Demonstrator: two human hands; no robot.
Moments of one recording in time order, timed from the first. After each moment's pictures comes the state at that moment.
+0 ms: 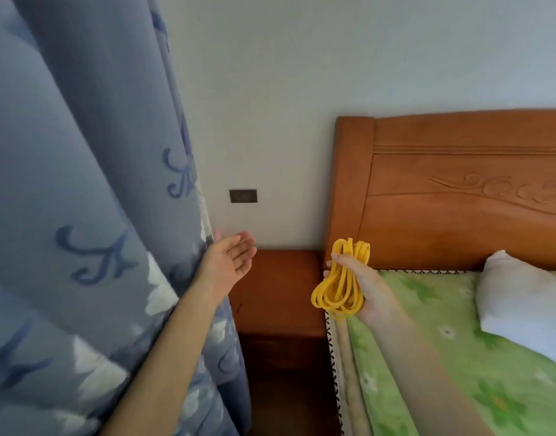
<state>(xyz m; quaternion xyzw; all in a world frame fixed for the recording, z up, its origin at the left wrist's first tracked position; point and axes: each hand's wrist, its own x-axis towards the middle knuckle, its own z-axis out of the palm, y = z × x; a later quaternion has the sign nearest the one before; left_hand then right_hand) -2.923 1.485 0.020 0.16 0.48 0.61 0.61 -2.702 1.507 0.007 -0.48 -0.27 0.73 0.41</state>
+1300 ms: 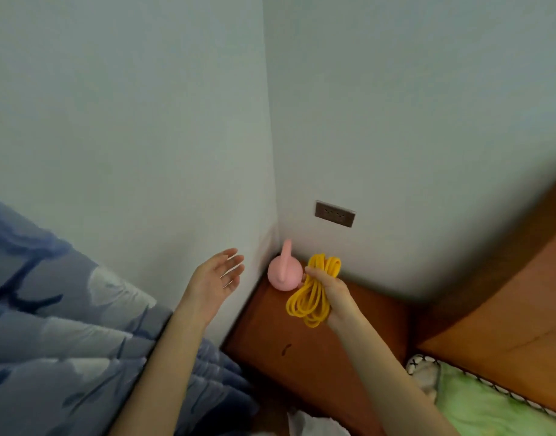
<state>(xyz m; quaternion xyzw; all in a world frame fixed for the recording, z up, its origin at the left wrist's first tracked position) -3.127 1.678 -0.065 -0.02 0.55 0.69 0.47 -2.966 1.804 -0.109 -0.47 -0.26 0.81 0.21</state>
